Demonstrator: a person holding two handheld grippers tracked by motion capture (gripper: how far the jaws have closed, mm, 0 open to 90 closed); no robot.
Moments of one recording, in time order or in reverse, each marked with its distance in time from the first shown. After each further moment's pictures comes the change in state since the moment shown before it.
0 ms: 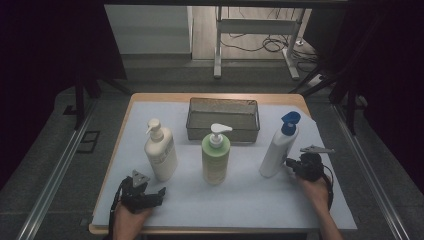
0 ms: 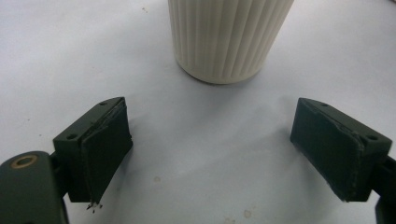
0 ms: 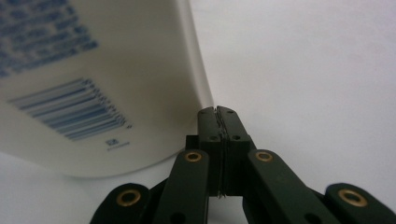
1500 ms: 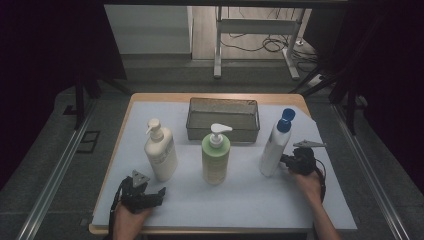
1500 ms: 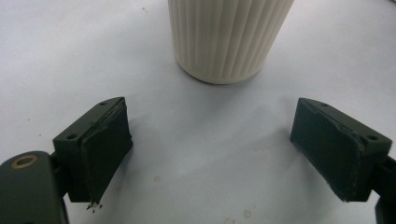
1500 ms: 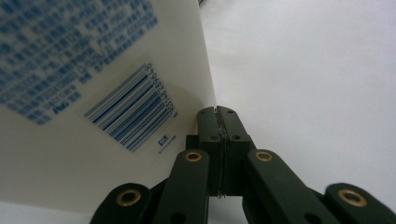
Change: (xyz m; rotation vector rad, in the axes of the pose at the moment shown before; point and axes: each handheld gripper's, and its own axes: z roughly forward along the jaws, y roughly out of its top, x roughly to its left) left arm 0.000 0.000 0.000 -0.001 0.000 0.000; right arm 0.007 0.015 0.019 -0.008 0.061 -0.006
